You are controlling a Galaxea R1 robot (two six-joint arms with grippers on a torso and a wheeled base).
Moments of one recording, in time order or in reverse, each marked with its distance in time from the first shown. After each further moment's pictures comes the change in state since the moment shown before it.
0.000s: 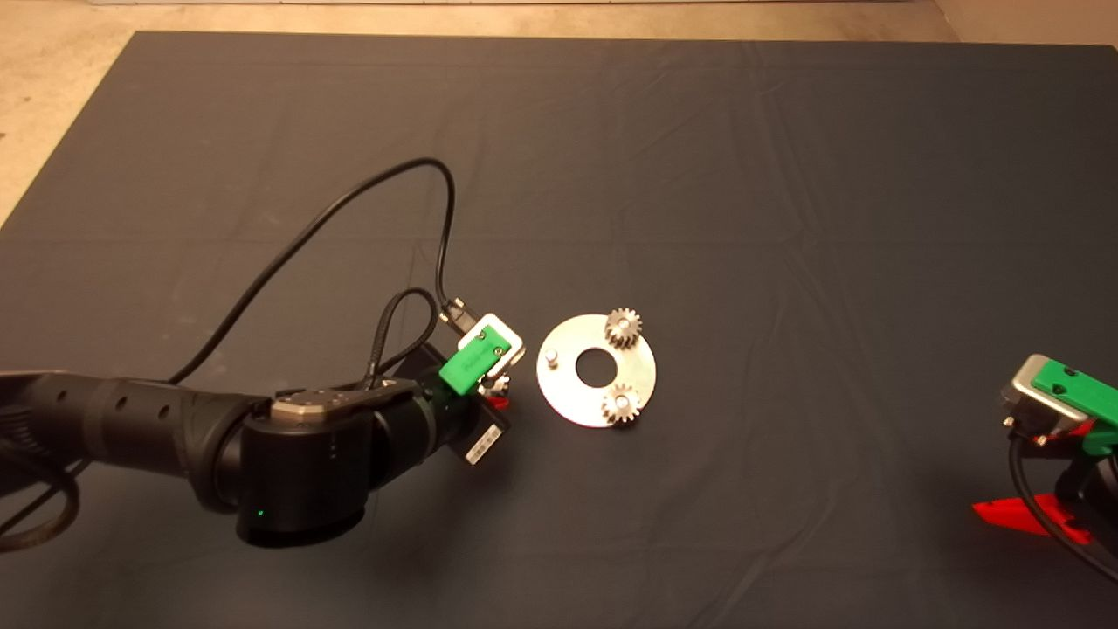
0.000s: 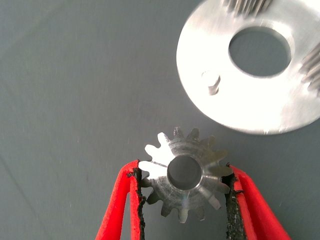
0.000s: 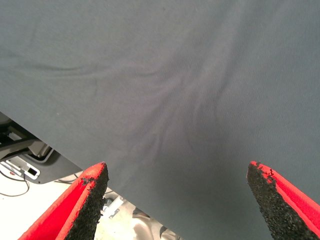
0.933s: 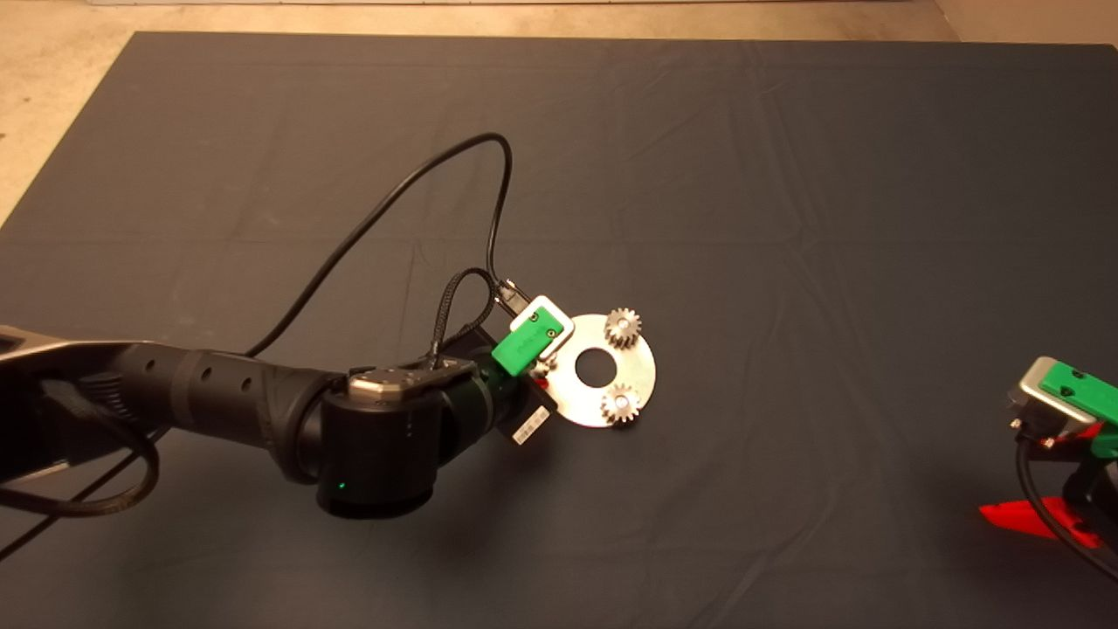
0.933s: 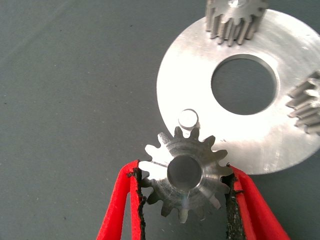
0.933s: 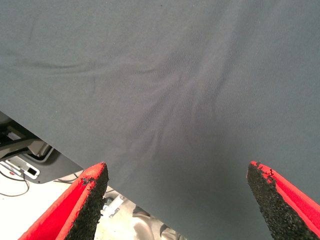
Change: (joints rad) left arm -0.005 0.118 -0.085 -0.002 0.035 0.000; right arm 0.000 -0.016 0.003 0.004 0.001 -0.005
